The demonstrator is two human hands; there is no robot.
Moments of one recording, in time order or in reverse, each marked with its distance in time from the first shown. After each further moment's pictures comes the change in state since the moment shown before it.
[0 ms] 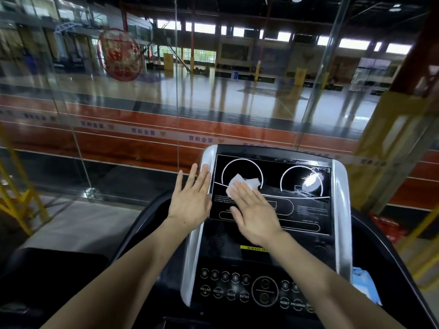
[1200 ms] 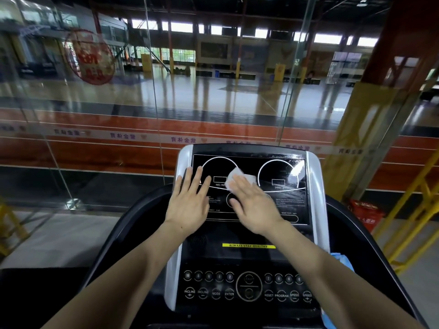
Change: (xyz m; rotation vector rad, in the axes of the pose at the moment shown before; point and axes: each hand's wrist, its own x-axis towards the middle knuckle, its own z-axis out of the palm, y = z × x) left_hand 0.014 0.044 0.012 -0.069 0.091 0.081; right_hand -0.013 0.050 -0.019 0.111 0.037 0.042
